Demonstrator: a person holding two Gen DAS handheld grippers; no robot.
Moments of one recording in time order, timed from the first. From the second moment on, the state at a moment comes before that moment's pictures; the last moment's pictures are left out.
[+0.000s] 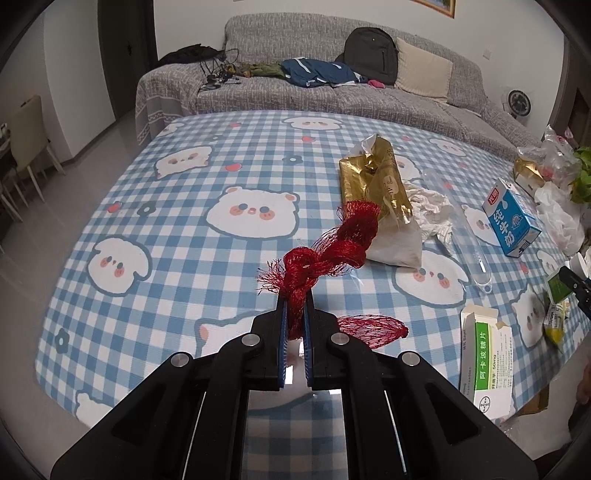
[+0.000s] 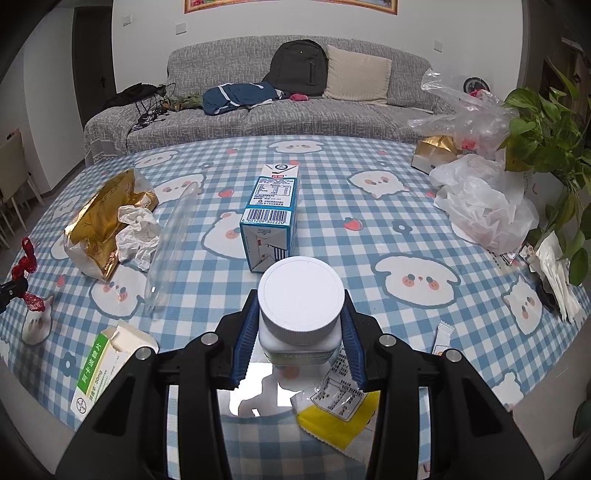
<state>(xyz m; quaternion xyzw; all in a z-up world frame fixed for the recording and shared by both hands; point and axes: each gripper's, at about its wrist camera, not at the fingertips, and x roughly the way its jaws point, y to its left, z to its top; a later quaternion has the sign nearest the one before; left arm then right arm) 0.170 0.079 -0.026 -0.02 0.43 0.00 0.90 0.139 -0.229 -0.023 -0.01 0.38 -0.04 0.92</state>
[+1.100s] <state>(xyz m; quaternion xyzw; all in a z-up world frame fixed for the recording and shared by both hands) 0.077 0.080 -0.011 -0.03 0.43 0.01 0.90 0.052 -0.204 -0.004 -0.01 0.37 -0.01 0.93</state>
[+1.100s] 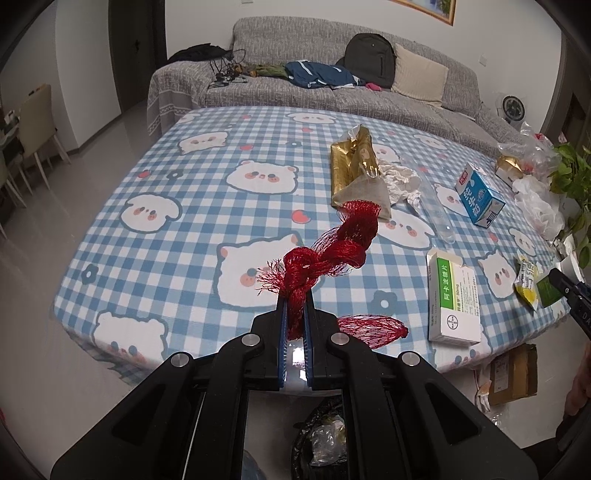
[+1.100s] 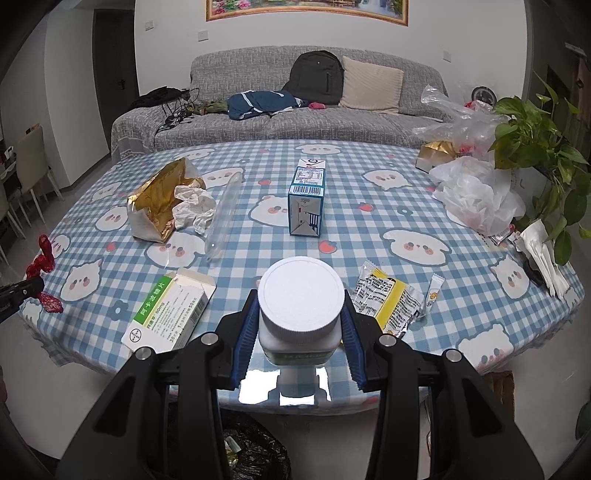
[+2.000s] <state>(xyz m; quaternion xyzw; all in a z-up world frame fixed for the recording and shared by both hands) -0.022 0.081 -0.014 -0.05 0.43 0.00 0.90 -0.036 -0.171 -0.023 -0.02 0.37 0.03 0.93</state>
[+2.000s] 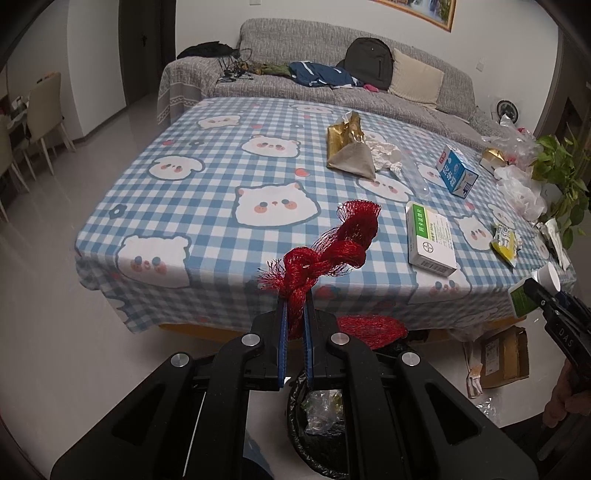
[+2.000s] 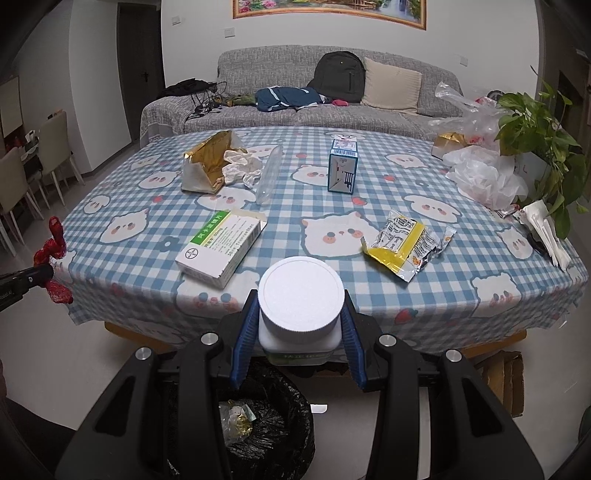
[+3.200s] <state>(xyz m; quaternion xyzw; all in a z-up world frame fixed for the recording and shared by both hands) -0.091 0.089 -0.135 -0.07 0.48 0.00 0.88 -0.086 -0.113 -0.132 -0.03 0.44 0.07 0.89</state>
